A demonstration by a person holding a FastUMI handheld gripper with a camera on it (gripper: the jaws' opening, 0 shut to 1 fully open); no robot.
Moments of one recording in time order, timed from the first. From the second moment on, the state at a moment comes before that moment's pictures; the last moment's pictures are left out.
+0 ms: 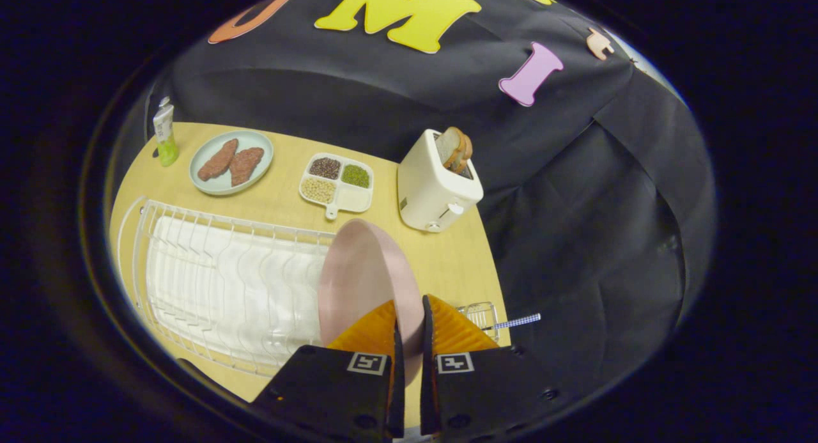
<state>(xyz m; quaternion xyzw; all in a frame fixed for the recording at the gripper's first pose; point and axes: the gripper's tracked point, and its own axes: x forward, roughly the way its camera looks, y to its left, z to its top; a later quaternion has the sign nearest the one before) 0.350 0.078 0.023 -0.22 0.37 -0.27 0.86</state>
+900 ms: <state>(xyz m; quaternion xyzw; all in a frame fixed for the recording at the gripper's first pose) 0.200 0.120 -0.023 -0.07 0.35 -0.10 0.93</state>
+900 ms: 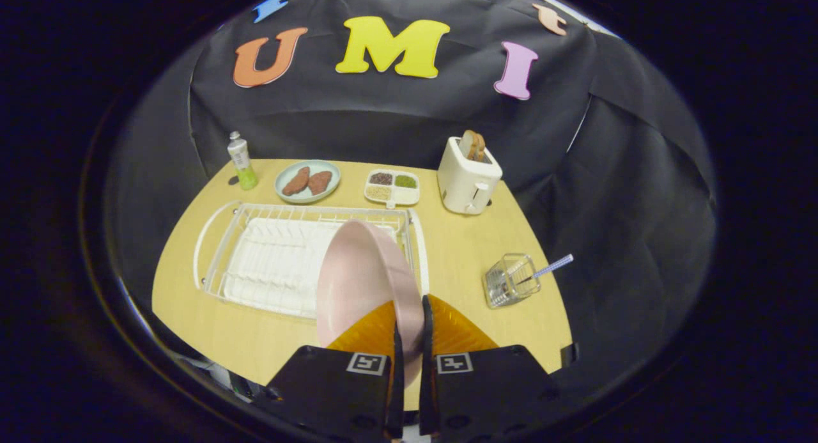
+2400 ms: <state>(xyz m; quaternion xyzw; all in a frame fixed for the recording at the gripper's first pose) 0.152 0.066 -0.231 0.15 0.42 0.07 0.89</state>
